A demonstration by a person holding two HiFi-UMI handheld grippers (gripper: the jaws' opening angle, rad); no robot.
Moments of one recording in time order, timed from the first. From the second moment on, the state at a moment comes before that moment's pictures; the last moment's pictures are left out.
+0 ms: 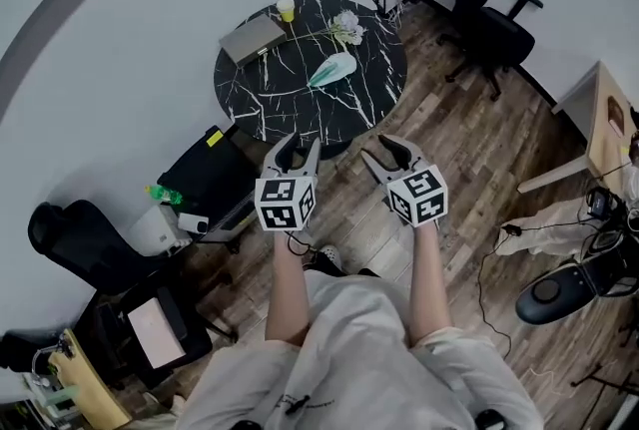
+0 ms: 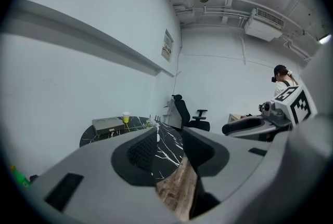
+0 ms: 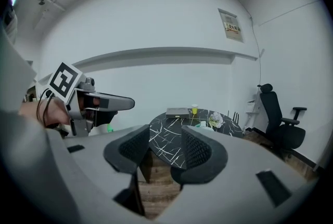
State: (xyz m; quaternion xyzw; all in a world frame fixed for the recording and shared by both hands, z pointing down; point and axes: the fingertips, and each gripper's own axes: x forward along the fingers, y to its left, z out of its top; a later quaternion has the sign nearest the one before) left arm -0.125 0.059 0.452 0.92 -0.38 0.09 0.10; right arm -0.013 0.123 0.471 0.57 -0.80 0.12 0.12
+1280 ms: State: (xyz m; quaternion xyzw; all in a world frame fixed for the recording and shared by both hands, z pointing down) left arm -0.093 -0.149 0.527 0.91 -0.36 0.14 0.14; right arm 0.029 -0.138 0.491 0.51 -0.83 0.08 0.20
